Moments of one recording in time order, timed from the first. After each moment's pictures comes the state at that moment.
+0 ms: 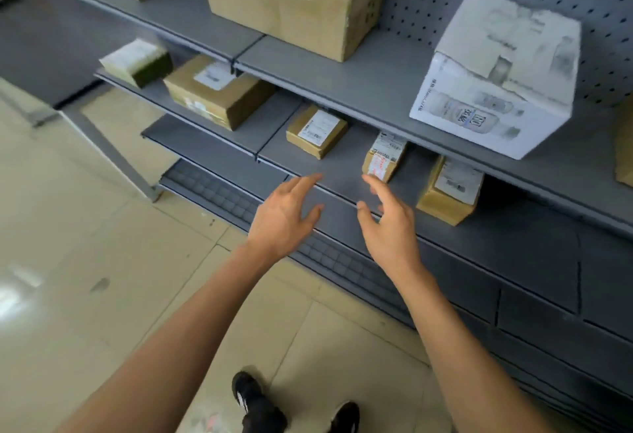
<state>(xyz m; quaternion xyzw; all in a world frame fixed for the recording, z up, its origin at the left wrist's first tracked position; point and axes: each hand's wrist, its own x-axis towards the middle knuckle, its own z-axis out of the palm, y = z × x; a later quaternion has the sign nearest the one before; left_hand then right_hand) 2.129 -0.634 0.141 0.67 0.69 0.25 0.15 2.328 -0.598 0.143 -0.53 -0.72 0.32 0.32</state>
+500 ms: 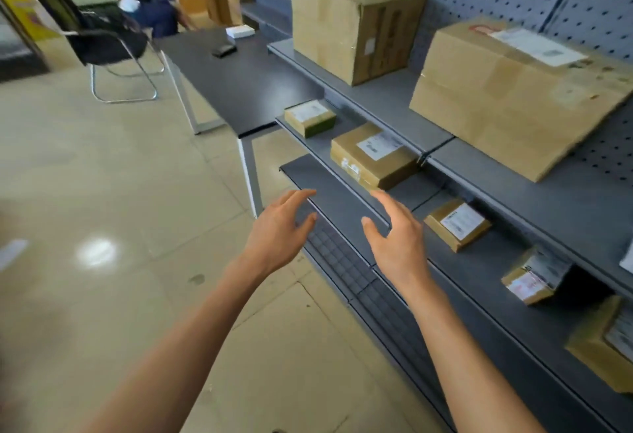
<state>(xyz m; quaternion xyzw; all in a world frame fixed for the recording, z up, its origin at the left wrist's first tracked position) 1.856 -0.736 0.211 0.50 0.79 0.33 0.09 2.044 -0.614 0.217 -0.35 -0.82 0.33 0.29</state>
